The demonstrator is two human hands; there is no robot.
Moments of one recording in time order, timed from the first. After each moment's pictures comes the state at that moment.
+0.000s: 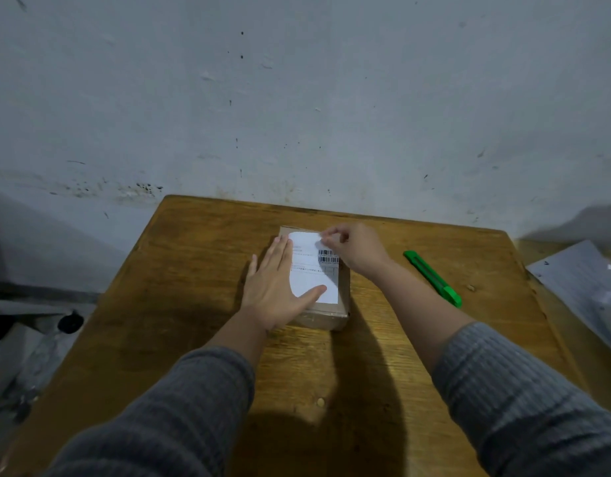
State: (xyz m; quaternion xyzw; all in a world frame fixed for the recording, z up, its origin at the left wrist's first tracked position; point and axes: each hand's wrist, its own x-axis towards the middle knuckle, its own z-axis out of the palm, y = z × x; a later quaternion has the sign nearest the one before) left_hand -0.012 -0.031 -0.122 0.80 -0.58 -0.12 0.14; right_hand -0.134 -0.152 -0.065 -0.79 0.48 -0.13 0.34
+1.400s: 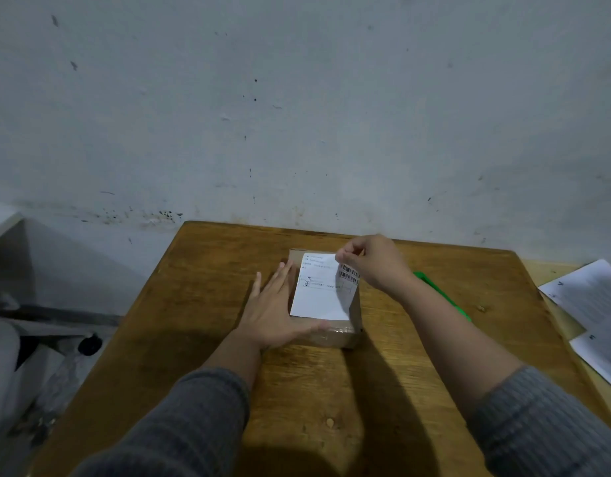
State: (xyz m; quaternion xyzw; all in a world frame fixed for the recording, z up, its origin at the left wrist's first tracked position) left_hand 0.006 -0.021 -0.120 0.75 -0.62 -0.16 0.14; right_hand -0.148 -0.137 -0.027 -0.78 0.49 -0.14 0.35
